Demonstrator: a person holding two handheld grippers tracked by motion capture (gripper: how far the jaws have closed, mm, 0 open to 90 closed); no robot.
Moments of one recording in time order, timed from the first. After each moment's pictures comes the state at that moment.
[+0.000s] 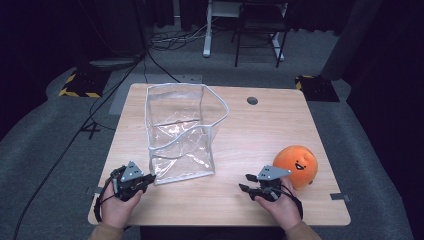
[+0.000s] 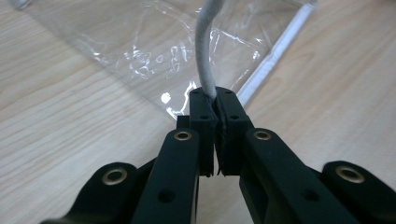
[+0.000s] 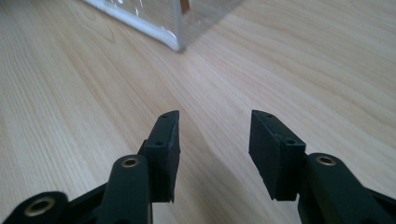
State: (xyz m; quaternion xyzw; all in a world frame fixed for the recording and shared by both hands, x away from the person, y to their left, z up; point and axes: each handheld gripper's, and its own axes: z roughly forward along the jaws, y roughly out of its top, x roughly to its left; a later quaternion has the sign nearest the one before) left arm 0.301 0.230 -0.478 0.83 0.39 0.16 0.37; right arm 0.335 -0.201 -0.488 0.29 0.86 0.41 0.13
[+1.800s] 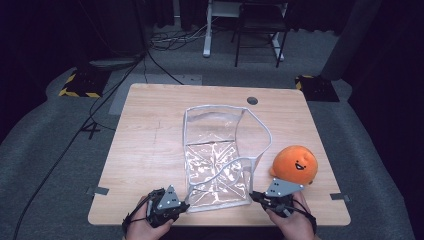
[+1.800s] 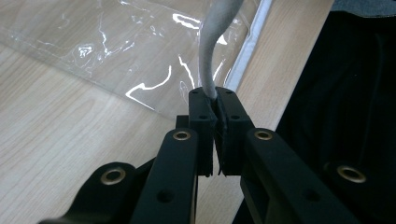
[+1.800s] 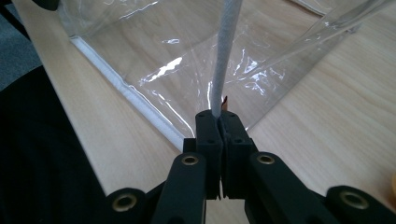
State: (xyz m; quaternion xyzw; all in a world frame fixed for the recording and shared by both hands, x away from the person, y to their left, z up) left arm 0.253 0.142 -0.473 0.89 0.26 0.08 0.36; right arm 0.281 -0.218 -0.459 0.26 0.87 0.38 0.14
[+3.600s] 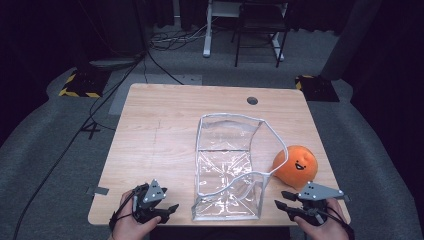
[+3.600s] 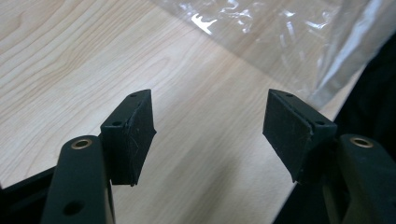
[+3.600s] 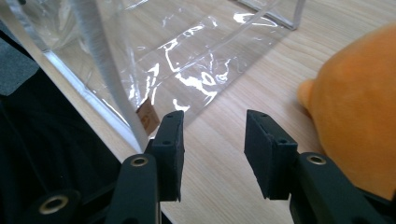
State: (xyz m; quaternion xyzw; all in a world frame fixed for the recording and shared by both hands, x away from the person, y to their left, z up) left arm 0.264 0.181 -0.476 0.87 0.33 0.11 0.34; right arm 0.259 -0.281 -0.429 0.34 0.85 0.37 0.15
